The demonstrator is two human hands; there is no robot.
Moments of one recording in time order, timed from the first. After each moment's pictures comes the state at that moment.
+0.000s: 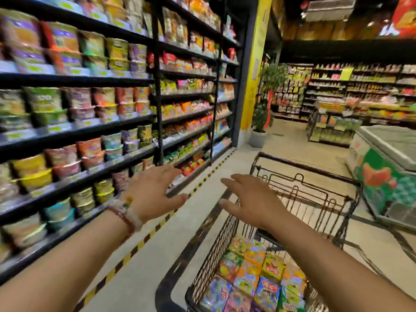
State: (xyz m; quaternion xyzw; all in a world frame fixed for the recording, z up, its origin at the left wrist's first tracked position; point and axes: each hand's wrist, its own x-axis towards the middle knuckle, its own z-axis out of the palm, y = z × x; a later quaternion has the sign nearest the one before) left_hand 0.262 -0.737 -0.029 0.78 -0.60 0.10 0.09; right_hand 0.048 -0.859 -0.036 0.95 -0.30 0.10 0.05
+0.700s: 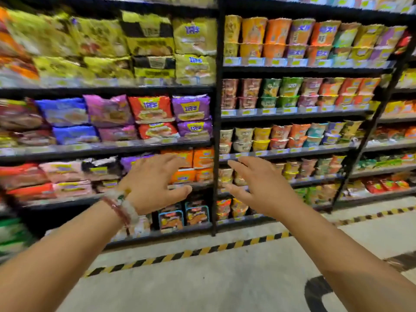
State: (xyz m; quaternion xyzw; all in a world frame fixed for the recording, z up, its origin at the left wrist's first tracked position) left_hand 0.338 -0.194 -0.028 0.96 -0.26 0.15 0.02; right_hand 0.297 -0.441 -0.039 0.98 0.12 0.12 -0.06
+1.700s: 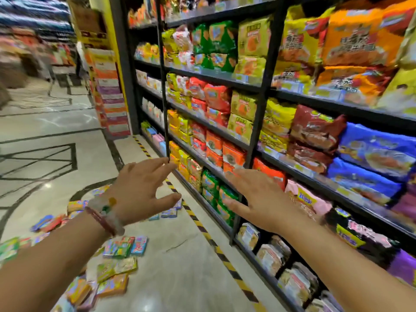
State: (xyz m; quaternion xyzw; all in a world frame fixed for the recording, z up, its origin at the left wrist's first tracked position) left_hand 0.320 0.366 -0.062 0.93 0.31 0.18 -0.04; right_hand 0.549 0.223 -0.061 0.73 0.67 0.04 -0.06
